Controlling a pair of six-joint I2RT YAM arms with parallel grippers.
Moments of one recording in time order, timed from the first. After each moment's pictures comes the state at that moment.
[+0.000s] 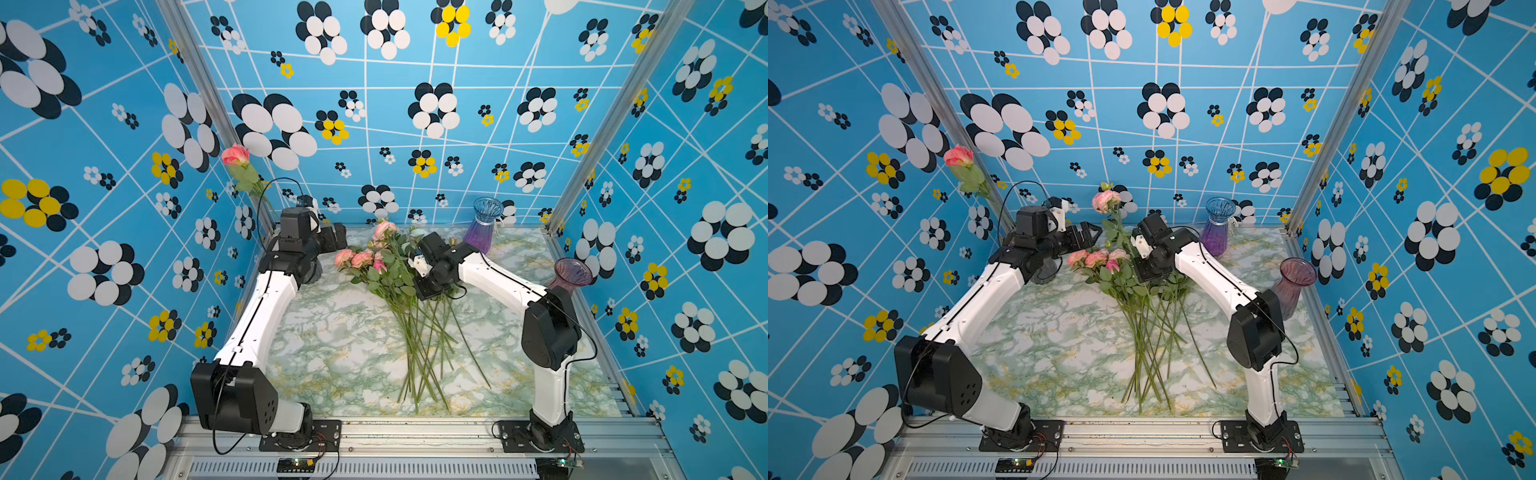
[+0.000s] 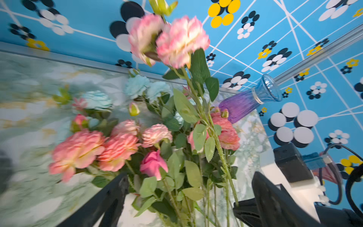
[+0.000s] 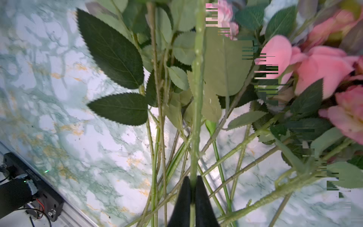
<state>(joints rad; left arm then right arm) -0.11 1.44 1.36 -0.40 0.16 -0.30 0.62 2.00 1.76 -0.95 -0.18 0.16</state>
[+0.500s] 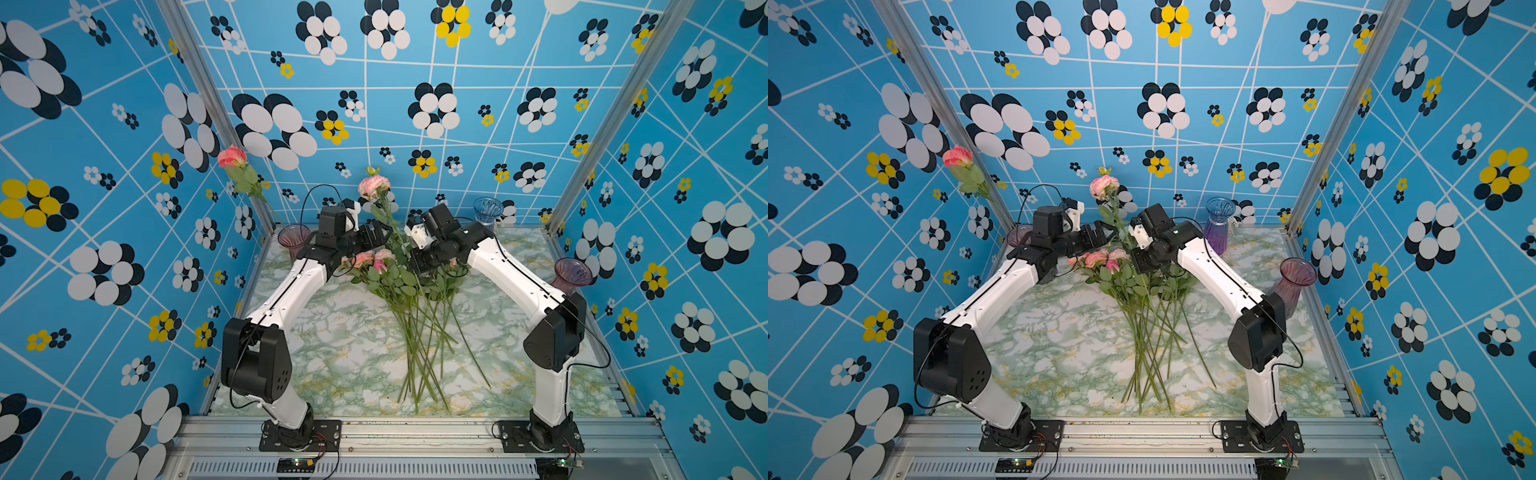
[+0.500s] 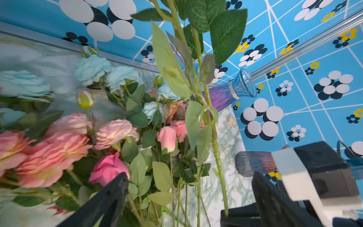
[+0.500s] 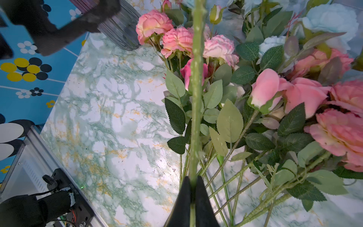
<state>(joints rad) -0.26 1.65 1.40 -0.19 0.47 -0.64 0.62 1.98 2.02 -1.00 -0.19 0.16</state>
